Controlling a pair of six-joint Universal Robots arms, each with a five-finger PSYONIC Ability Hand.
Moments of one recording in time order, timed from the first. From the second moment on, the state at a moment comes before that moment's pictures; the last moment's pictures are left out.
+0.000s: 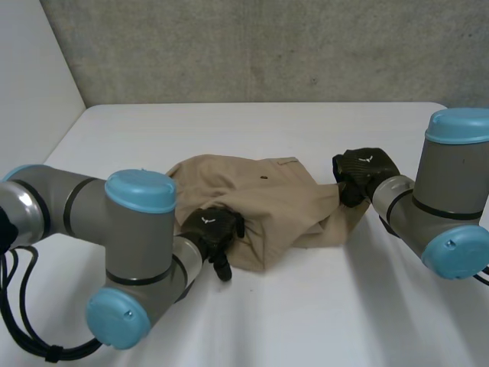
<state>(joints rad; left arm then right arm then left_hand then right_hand) 4.06 -2.20 -1.40 3.08 -1.58 3.18 1.94 -1.01 1.32 0.04 1.48 2.88 0.48 0.48 0.48 0.47 0.29 0.97 1.17 1.17 1.19 0.99</state>
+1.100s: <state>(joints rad) 4.10 -2.03 -1.36 3.05 -1.65 3.28 1.92 -1.17 1.30 0.15 1.47 2.77 1.11 1.19 1.18 1.19 0.98 0.97 1.17 1.18 1.19 0.99</state>
